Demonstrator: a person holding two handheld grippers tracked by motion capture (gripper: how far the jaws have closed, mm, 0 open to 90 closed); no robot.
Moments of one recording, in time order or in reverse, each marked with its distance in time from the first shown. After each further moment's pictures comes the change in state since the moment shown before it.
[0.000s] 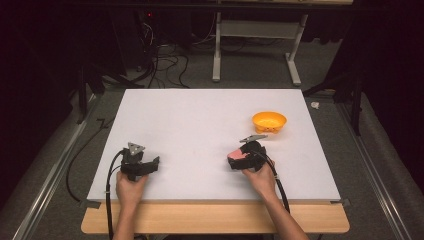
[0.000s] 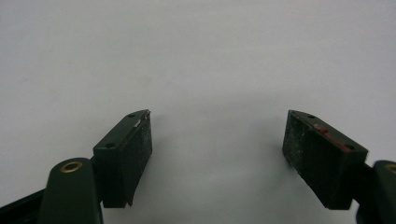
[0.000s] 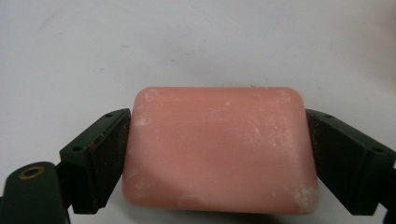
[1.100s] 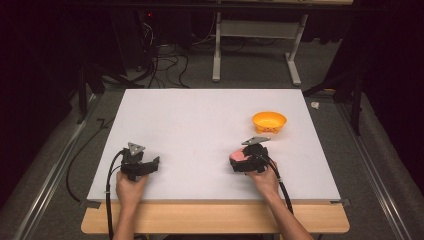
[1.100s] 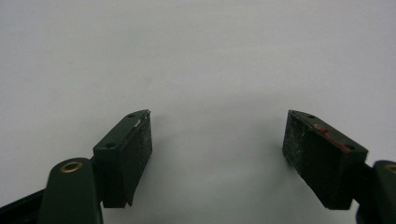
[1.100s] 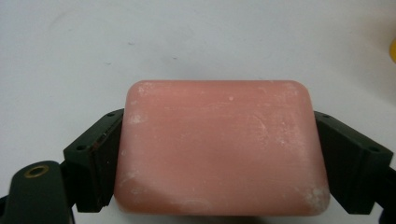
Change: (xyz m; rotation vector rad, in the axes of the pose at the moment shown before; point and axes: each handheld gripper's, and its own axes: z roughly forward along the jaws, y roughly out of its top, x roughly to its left) left arm 0.000 0.000 0.000 0.000 0.001 0.001; right arm -0.001 -0.007 -0.011 -0.038 -0.005 -0.041
